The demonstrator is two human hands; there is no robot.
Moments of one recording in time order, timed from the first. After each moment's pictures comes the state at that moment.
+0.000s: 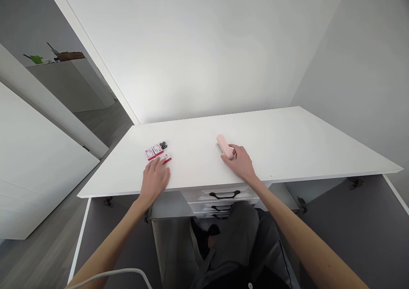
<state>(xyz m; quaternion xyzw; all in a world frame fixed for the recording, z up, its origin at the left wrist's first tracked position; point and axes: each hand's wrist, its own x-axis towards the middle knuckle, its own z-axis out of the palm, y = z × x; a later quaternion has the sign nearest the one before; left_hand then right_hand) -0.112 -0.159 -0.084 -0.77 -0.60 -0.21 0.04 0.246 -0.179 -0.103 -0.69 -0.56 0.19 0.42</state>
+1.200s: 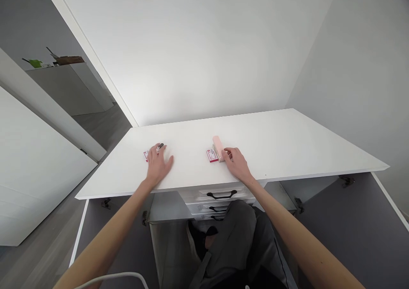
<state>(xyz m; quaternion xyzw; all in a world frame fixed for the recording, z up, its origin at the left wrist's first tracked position) -0.089 -0.103 -0.076 -0.78 -0.56 -0.27 0.07 0.249 -0.179 -0.109 -0.66 -0.57 0.22 0.44</state>
